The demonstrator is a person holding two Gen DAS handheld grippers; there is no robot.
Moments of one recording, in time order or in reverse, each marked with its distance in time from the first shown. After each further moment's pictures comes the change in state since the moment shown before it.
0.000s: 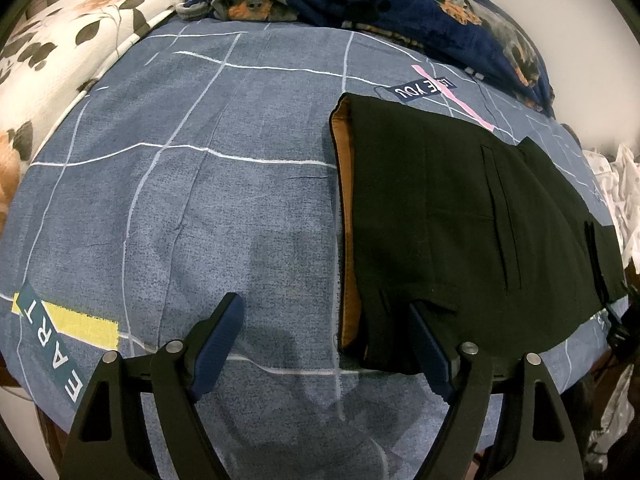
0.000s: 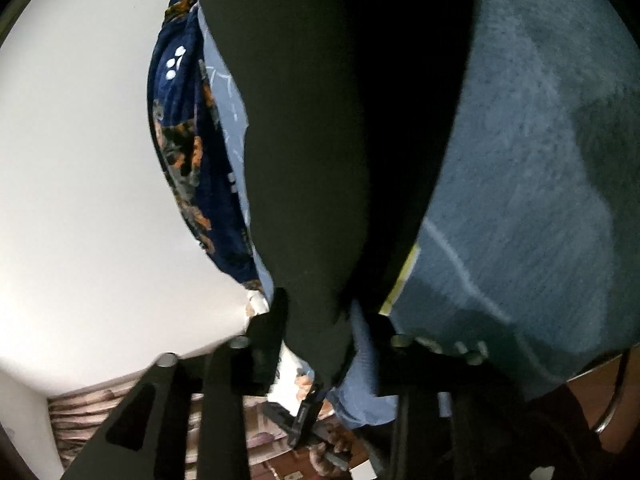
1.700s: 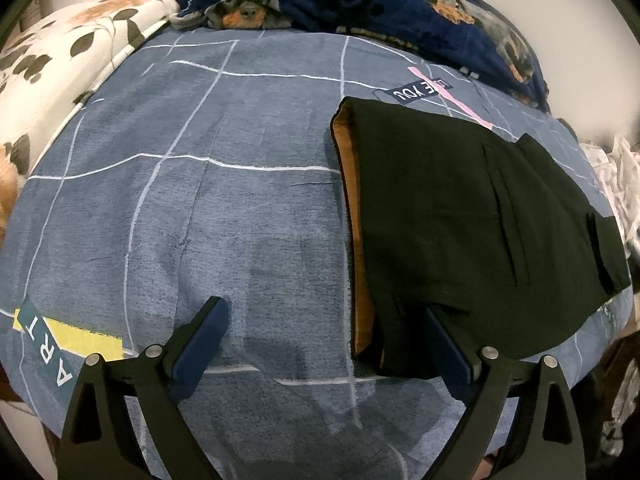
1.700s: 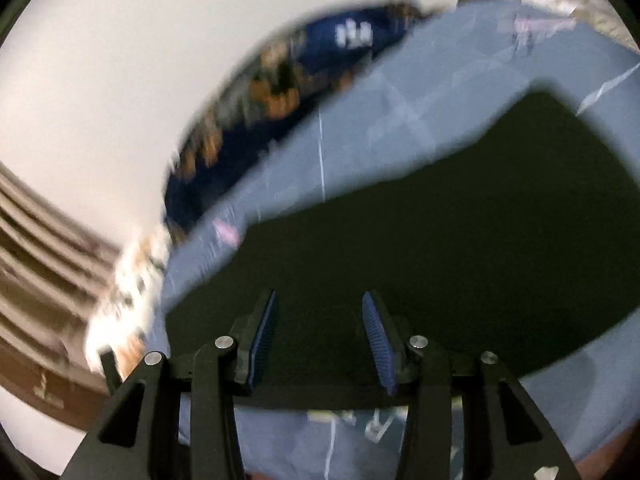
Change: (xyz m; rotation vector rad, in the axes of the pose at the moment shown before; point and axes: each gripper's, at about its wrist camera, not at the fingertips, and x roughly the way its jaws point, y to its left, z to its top) left arm 0.001 0.004 0.002 0.043 -0.028 0.007; right arm 0.004 0.126 -0.030 -0.889 -0.306 -0.312
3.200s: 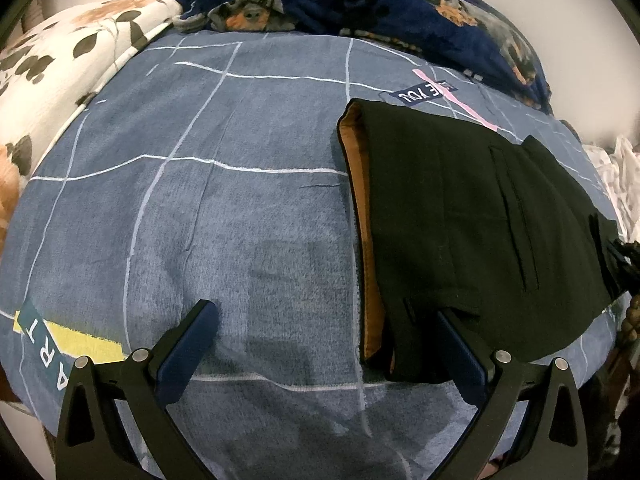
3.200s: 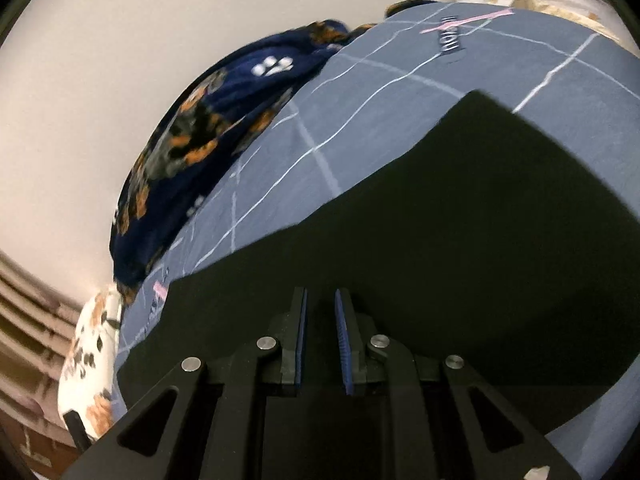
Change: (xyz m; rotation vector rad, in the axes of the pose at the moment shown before) left arm 0.001 0.003 -0.002 0.005 -0.019 0.009; right arm 0.061 -0.033 -0.013 0.086 0.010 -0.123
